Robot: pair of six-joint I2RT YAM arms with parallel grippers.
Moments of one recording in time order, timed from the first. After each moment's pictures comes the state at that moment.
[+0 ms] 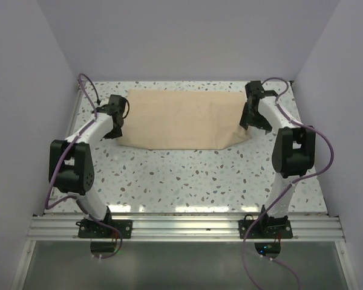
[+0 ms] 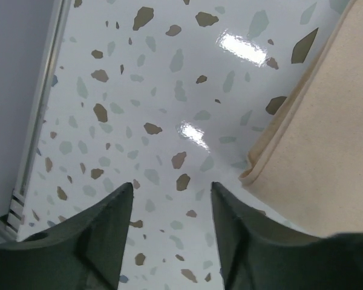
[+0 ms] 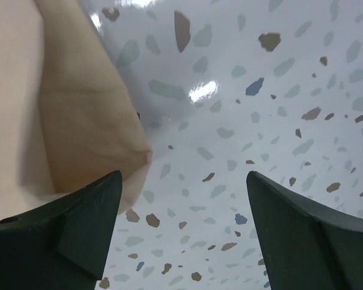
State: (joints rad) left arm -0.13 1.72 1.25 -0.73 -0.61 -0.40; right arm 0.11 1.95 1.57 -0.92 0.41 0.45
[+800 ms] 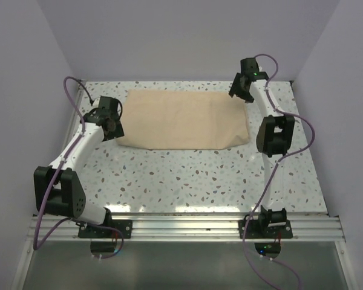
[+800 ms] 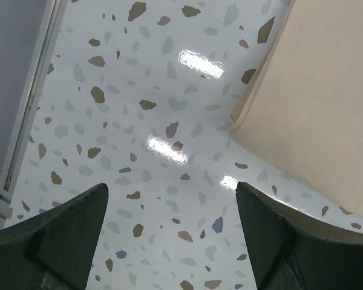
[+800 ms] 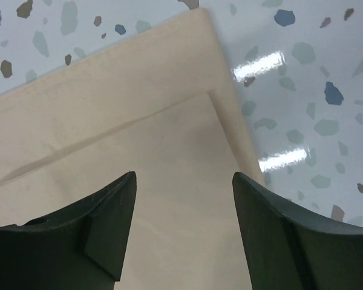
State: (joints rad) left arm -0.13 1.48 1.19 -0.77 -0.49 -0.42; right arm 0.10 2.37 2.28 -0.84 0.20 0.45
